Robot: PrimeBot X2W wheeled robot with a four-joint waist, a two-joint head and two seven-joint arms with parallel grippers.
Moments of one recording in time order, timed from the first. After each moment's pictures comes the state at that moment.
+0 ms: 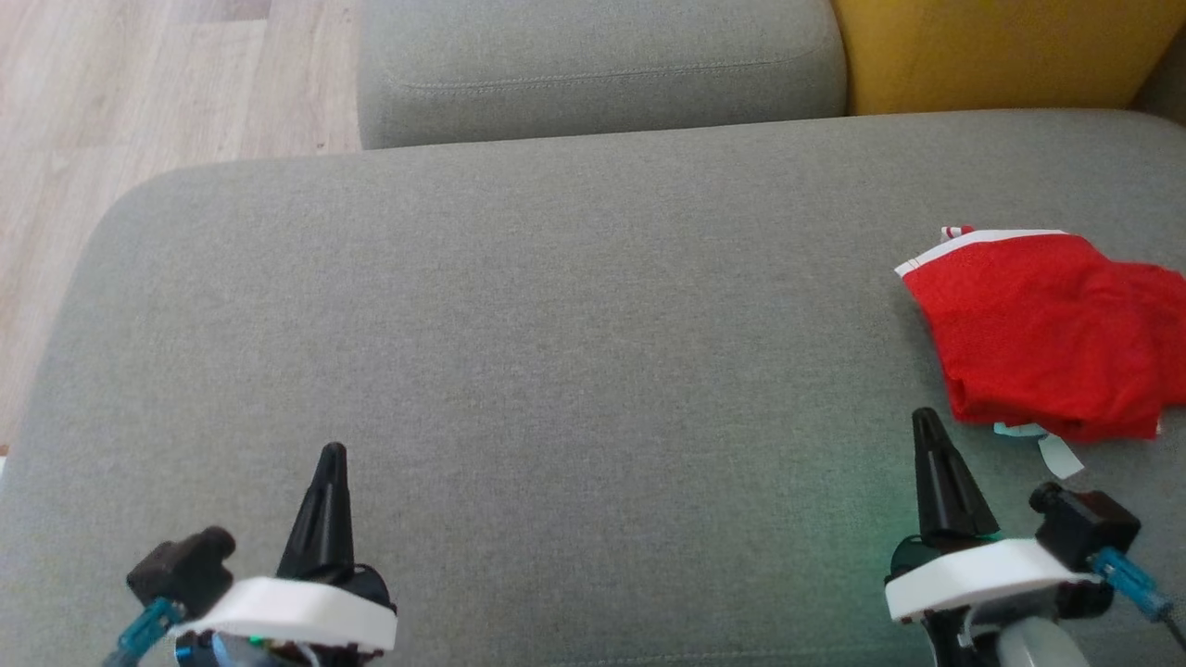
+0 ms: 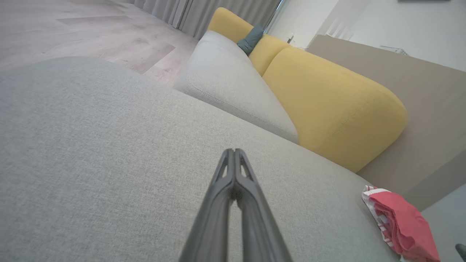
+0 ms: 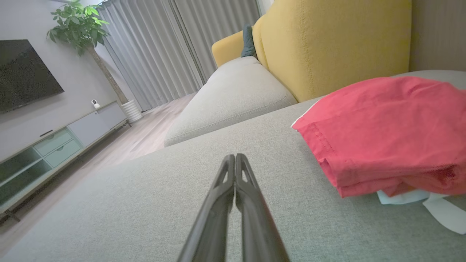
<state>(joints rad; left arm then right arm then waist) 0.10 0.05 -0.15 0.12 -0.55 -0.04 -0.22 0.01 -0.05 0.09 0.28 0.37 0.13 -0.21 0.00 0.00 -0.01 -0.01</state>
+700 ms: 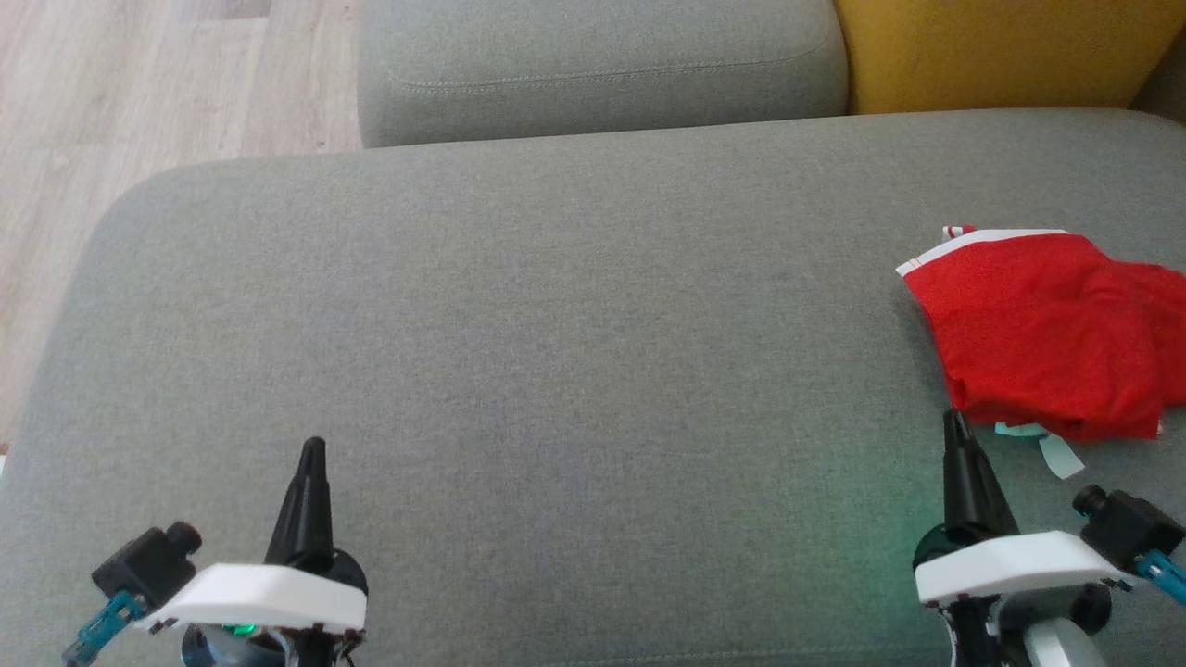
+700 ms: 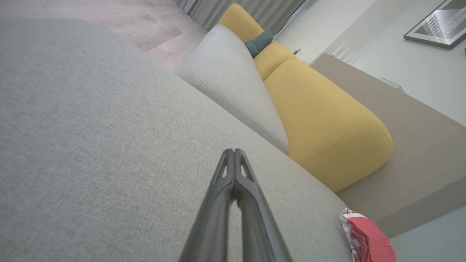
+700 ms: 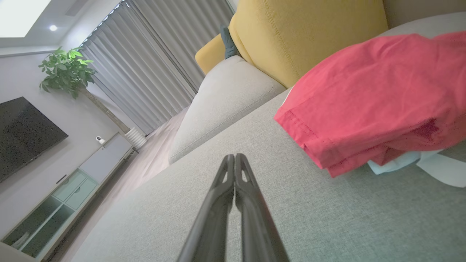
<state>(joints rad) 0.07 0.06 -0.12 0.14 -0.76 -0.05 -0.17 0.01 -0.05 0.06 0.28 0.61 0.13 -0.16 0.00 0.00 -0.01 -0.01</state>
